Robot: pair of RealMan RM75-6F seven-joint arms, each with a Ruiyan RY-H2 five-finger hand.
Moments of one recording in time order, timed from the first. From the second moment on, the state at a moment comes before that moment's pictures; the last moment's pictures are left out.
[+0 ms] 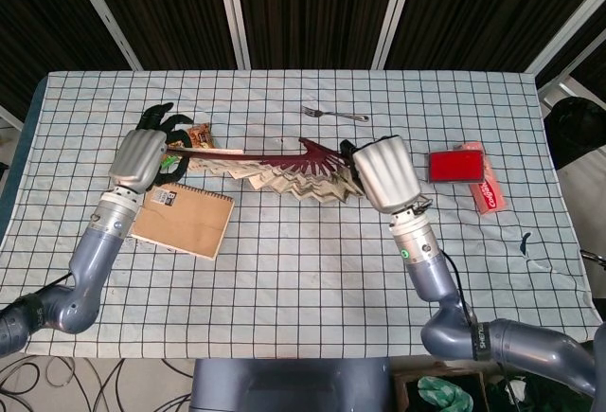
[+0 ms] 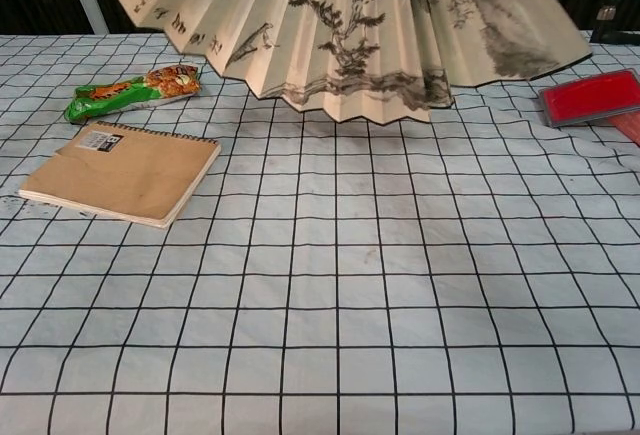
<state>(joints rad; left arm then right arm) -0.76 -1.26 -0.35 -1.60 1.02 1.01 0.15 0.82 -1.46 0.37 -1.61 -1.27 1.34 -0.55</state>
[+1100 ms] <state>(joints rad) -0.79 -1.38 -0.34 -1.55 1.01 1.09 0.19 0.76 -1.49 0.33 -1.44 -1.29 1.37 -0.50</state>
